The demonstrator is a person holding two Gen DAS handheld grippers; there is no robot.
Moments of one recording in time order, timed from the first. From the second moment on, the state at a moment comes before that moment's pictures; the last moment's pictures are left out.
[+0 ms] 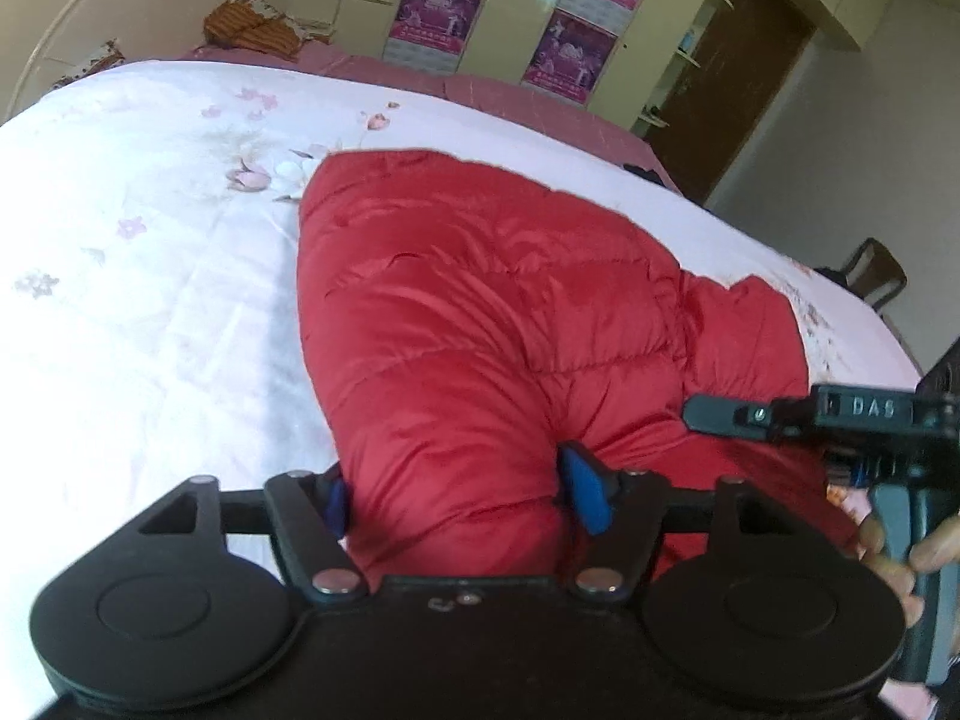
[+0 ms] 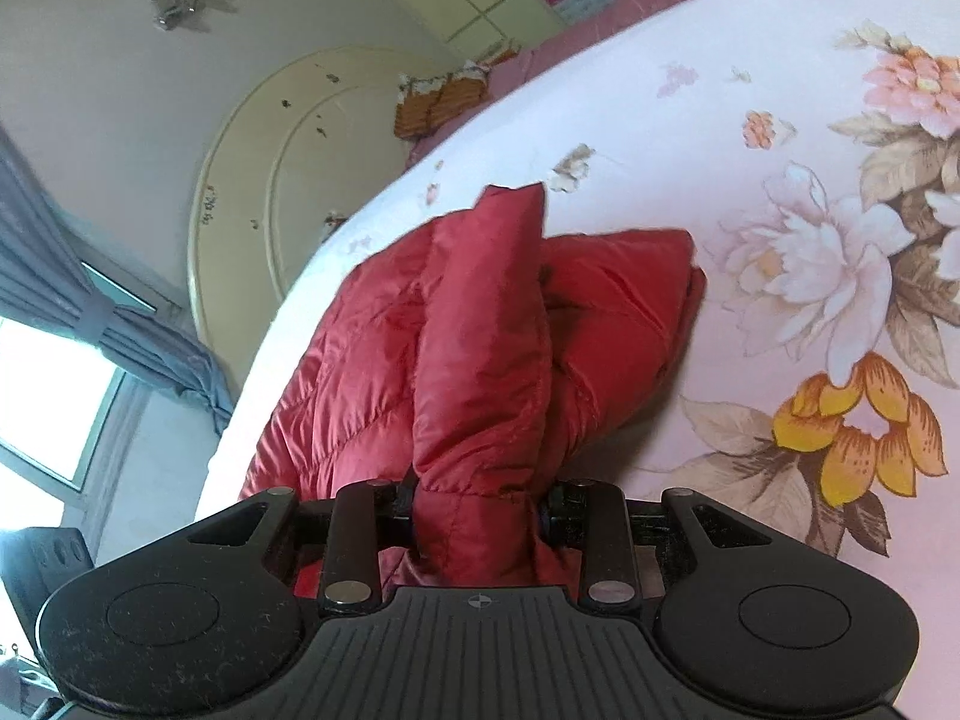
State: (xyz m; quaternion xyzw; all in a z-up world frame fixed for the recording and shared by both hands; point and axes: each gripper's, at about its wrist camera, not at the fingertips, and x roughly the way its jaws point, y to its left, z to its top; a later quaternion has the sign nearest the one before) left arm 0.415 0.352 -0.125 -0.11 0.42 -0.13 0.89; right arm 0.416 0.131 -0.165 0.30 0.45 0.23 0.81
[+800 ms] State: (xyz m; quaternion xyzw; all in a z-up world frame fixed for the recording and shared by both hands) left arm 0.426 0.371 -0.076 -0.11 0.36 -0.11 0.92; right arm 0.390 0.101 -0.096 0.23 0.36 0.15 0.89
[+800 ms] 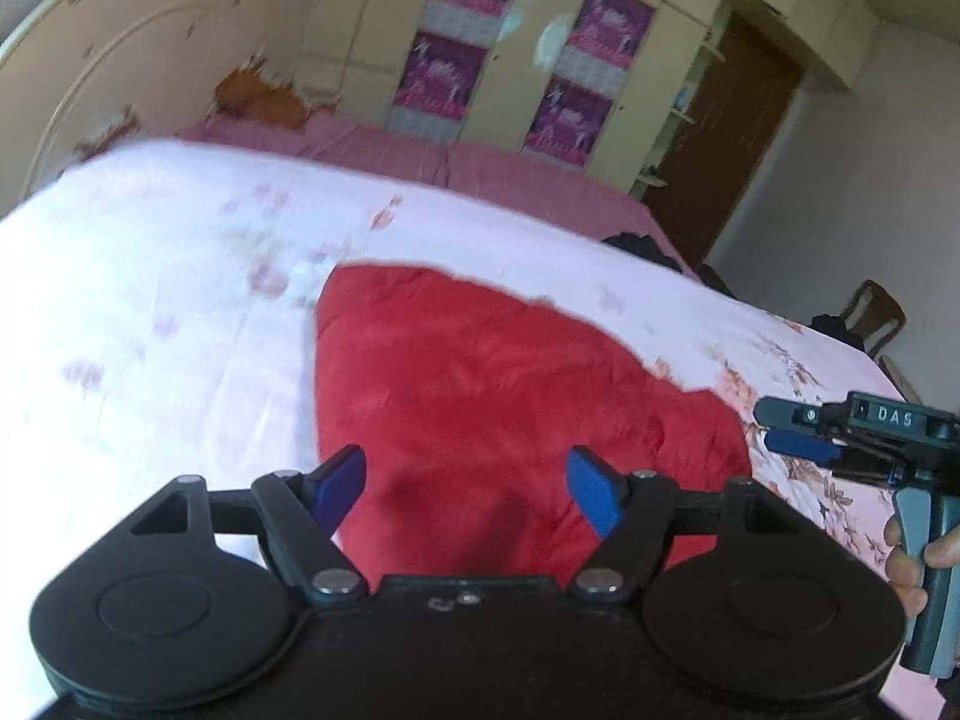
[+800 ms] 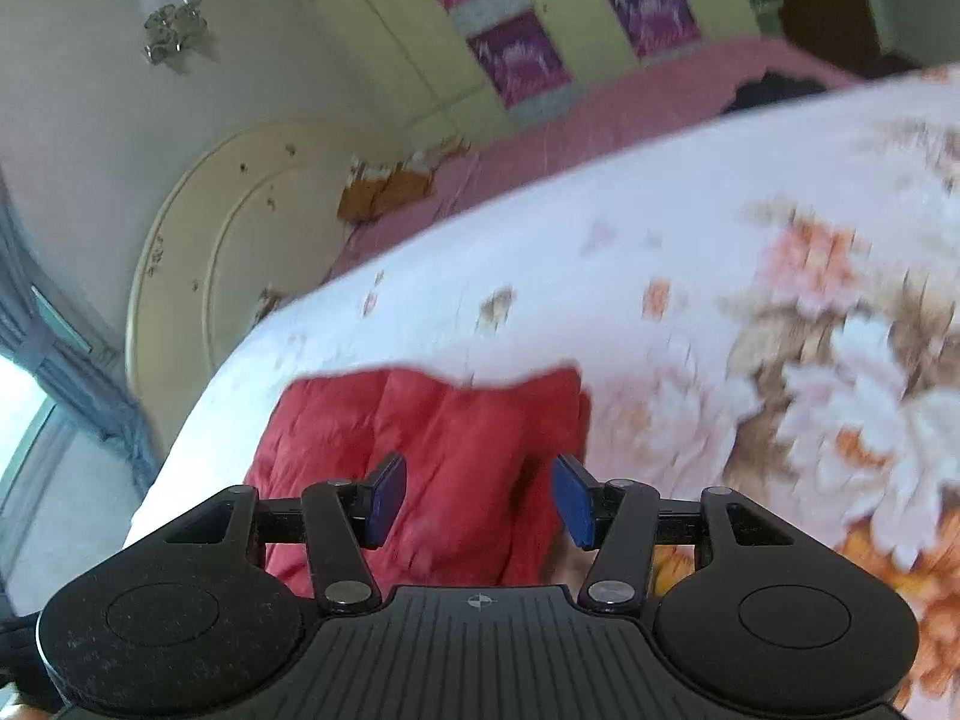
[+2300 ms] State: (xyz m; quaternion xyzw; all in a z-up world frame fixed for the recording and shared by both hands) left arm 0.345 0.349 -0.115 -0.06 0.39 -0.07 0.92; right arm 0.295 0.179 -0.160 0.02 0.42 0.18 0.89
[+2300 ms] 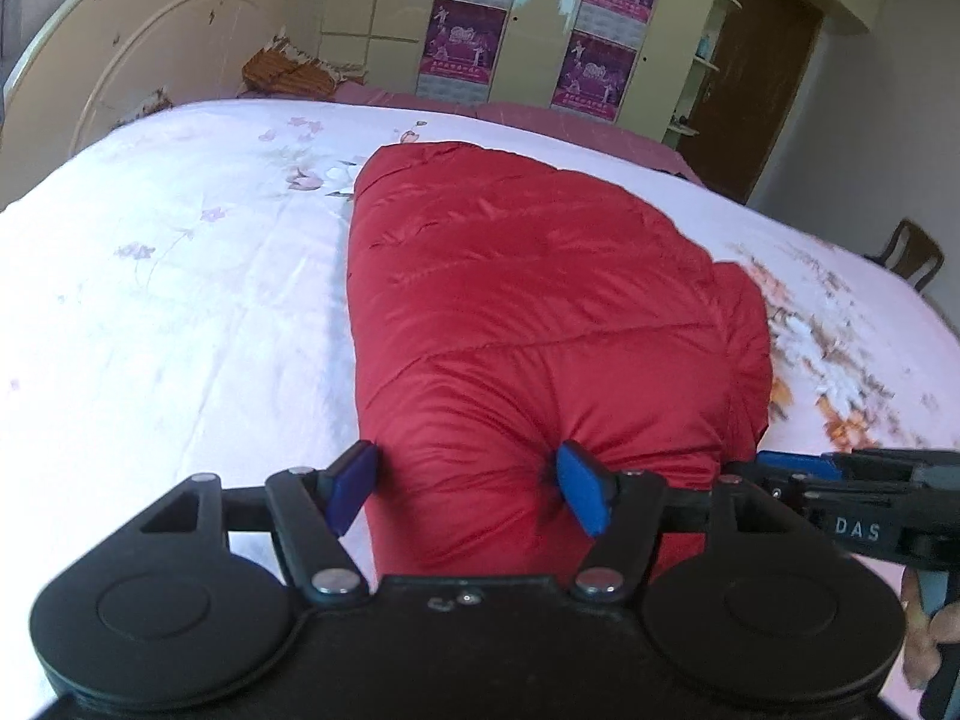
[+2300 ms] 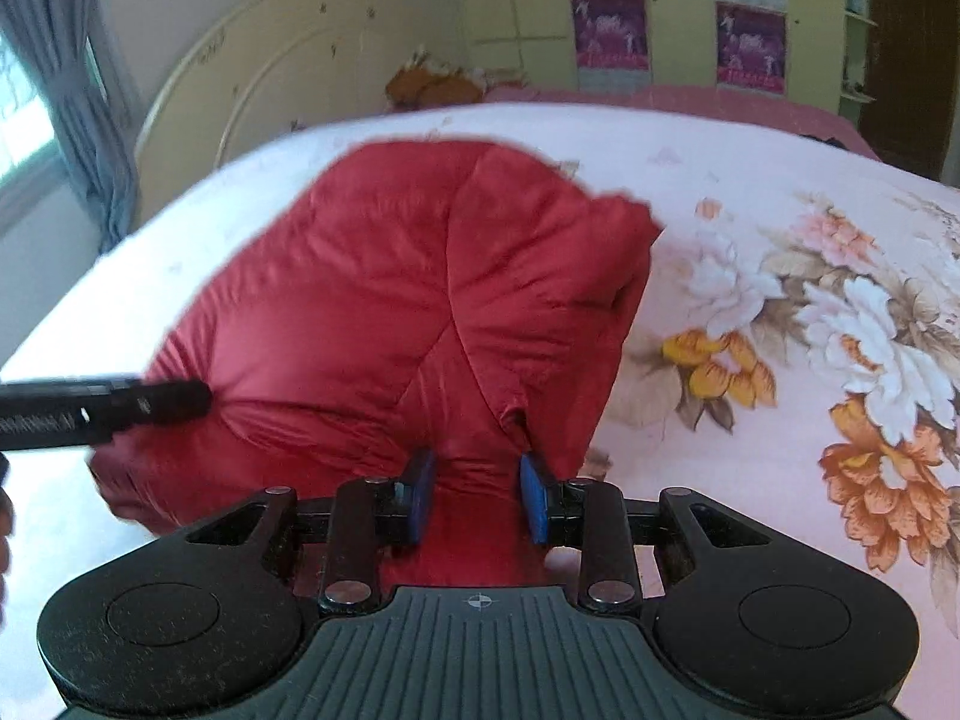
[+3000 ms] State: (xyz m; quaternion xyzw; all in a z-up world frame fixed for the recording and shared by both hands) left arm 0.242 0.296 -0.033 0.01 0.37 0.02 0.93; right arm 0.207 0.134 -0.096 0.07 0.36 0.17 0.91
